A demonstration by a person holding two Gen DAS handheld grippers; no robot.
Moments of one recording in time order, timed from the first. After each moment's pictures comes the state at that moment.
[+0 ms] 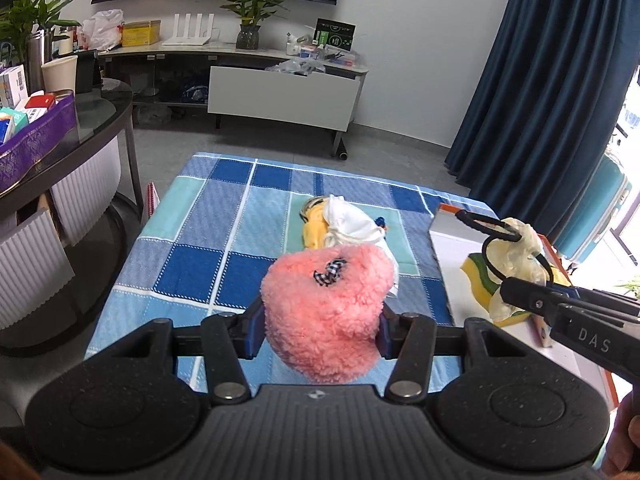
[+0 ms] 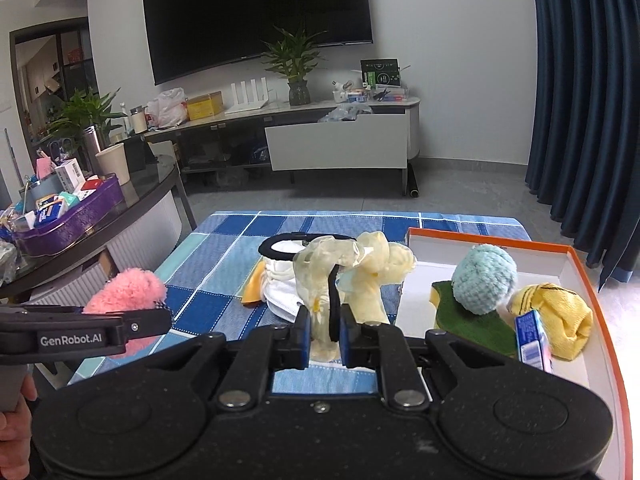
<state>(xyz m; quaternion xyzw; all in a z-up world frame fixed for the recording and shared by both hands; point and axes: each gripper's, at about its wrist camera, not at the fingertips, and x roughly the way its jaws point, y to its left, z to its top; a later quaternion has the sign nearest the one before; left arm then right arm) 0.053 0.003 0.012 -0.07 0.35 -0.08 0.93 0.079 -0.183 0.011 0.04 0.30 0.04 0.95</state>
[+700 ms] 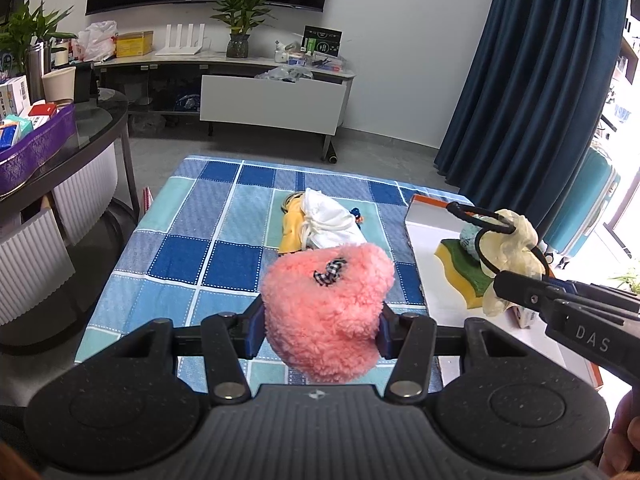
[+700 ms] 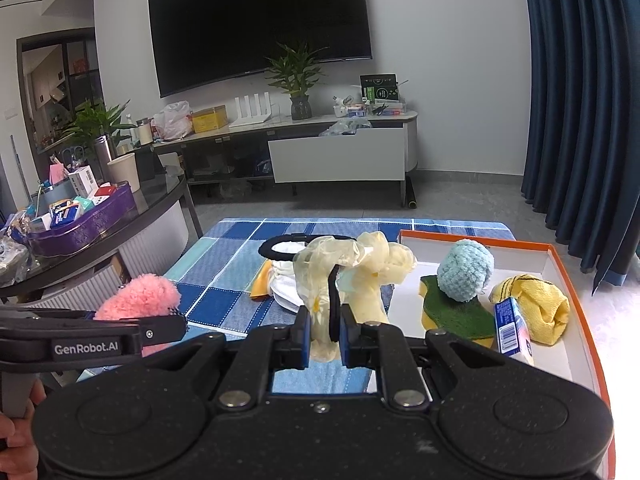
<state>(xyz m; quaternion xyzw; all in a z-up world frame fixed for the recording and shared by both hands) 0.020 -0.014 0.019 -0.06 0.34 -0.09 0.94 0.038 -0.188 0.022 0.04 0.28 0.04 0.96</state>
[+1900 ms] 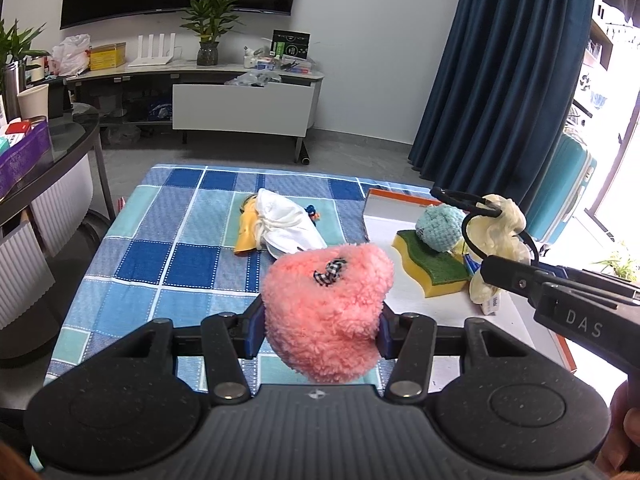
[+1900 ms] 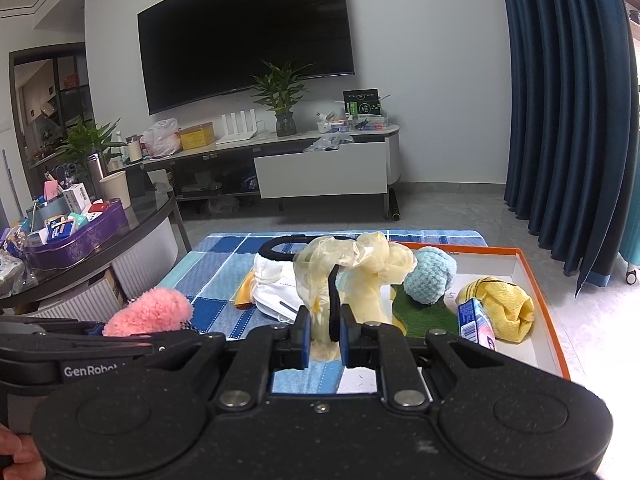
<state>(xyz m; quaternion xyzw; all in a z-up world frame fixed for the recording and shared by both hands) 0.003 -0.044 0.024 -0.05 0.33 -0.12 0.94 0.012 -0.200 0.031 0.05 0.25 0.02 0.97</state>
